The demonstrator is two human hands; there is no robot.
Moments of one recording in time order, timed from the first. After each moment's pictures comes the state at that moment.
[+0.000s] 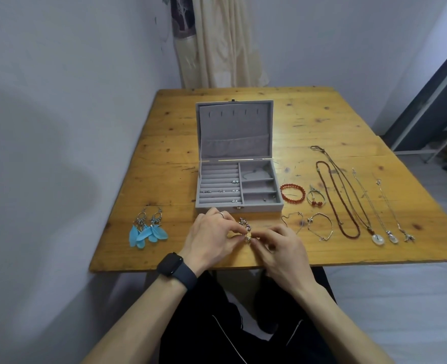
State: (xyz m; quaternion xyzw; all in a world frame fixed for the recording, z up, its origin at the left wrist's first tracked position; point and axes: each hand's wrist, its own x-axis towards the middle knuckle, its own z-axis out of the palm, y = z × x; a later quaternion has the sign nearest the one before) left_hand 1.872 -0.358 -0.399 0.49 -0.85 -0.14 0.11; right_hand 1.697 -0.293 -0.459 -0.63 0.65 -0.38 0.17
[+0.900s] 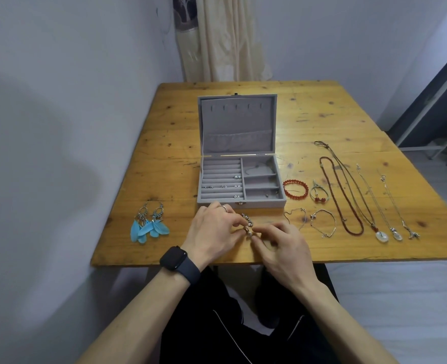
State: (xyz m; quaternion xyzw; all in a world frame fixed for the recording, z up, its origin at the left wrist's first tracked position) left_hand 1.870 -0.360 -0.399 0.49 -0.86 -0.09 0.10; right_hand 1.699 -0.289 -0.457 -0.63 0.66 -0.38 0.16
